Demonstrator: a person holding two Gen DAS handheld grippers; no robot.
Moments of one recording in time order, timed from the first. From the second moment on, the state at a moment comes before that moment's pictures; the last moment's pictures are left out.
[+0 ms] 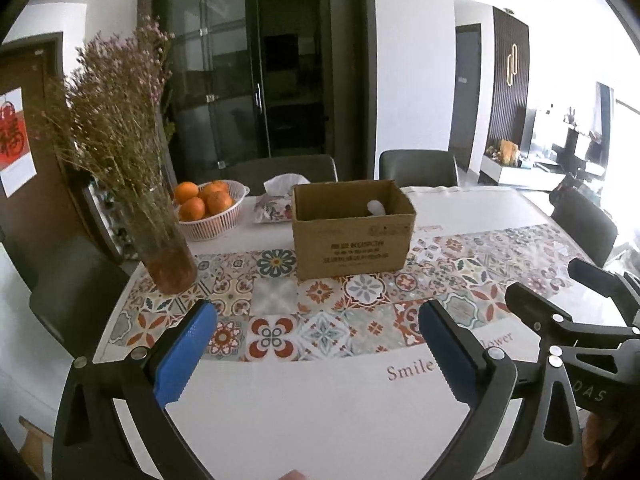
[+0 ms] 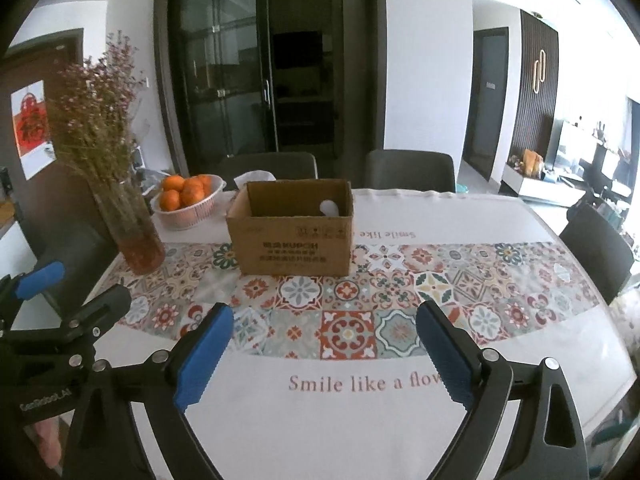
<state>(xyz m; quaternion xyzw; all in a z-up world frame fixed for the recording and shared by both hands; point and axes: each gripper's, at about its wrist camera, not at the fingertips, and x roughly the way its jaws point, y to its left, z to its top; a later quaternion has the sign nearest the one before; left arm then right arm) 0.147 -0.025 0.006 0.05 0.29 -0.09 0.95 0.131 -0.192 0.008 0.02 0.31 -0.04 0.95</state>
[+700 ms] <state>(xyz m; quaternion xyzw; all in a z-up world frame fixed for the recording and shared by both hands) 0.031 -0.021 0.026 0.05 0.24 -0.07 0.97 0.010 -0.195 0.027 0.02 0.26 -0.05 0.97</state>
